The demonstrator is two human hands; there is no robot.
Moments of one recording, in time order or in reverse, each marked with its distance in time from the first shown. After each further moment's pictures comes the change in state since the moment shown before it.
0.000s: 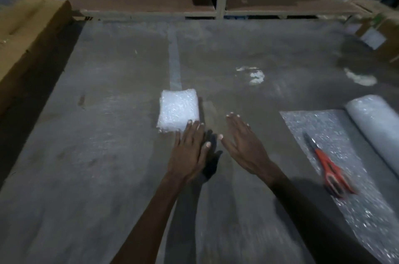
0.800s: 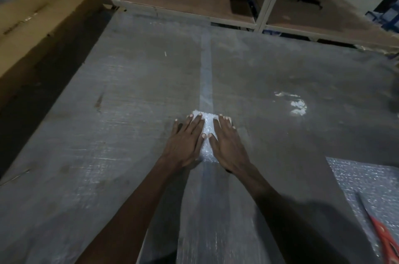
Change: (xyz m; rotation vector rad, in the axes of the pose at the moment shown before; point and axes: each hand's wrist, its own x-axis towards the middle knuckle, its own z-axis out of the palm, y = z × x) left_hand 0.092 -0.141 -0.014 0.160 -0.145 -0.100; right_hand 0.158 -0.069 0.091 -0.041 -0.062 -0.072
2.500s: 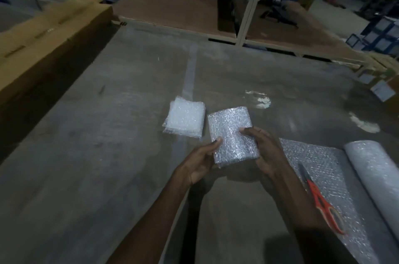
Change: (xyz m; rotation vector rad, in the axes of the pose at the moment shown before) left_hand -0.096 0.196 -0.024 -1.999 -0.257 -0.442; right_hand -0.164 0.044 -0.158 1.438 0.107 0.479
